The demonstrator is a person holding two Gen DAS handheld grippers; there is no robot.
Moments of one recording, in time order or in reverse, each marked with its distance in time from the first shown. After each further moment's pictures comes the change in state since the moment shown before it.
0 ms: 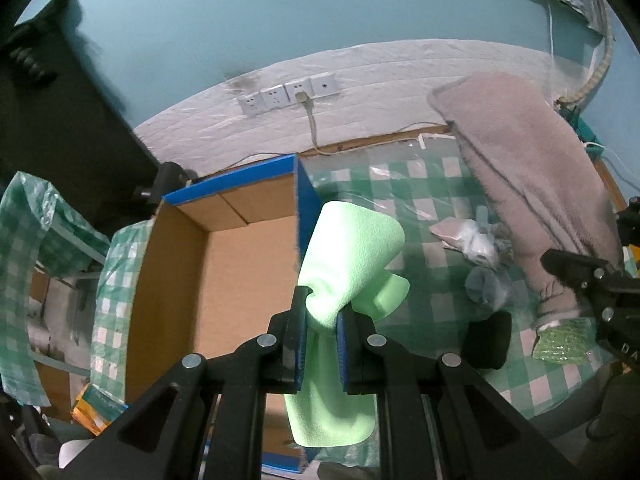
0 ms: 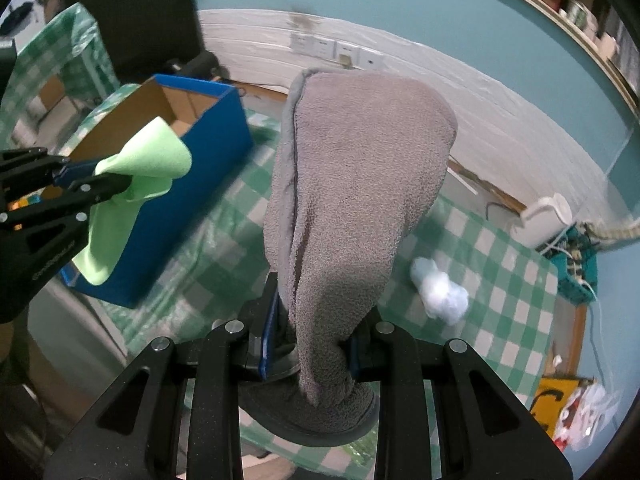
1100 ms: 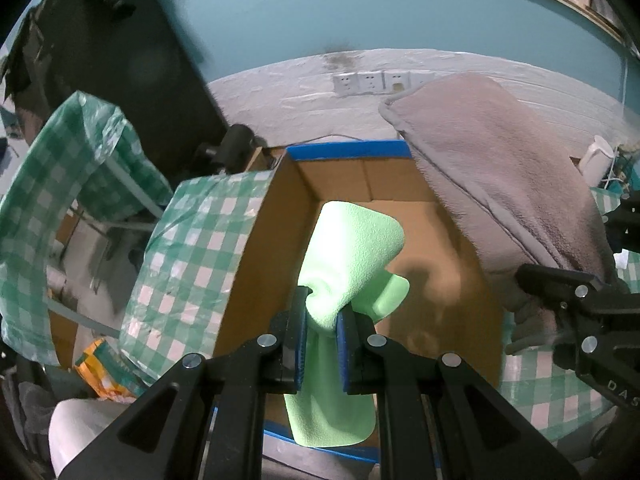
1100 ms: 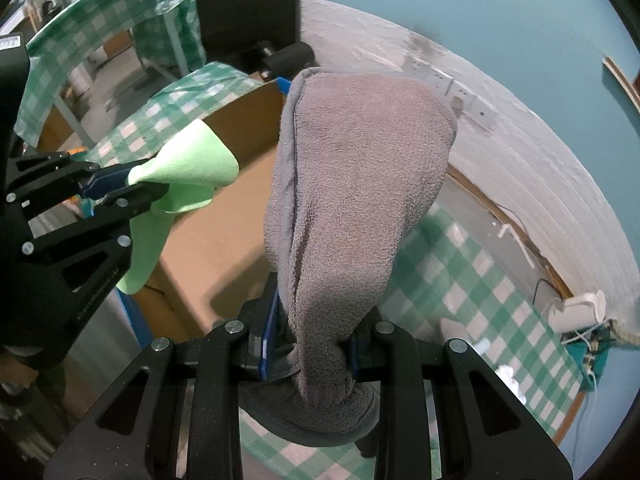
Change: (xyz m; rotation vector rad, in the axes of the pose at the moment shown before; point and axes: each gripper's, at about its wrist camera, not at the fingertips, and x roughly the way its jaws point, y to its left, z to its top) left arm 0.020 0.130 -0.033 -0.197 0.028 0.131; right arm 0.039 0.146 0.096 -0.245 0.033 0.137
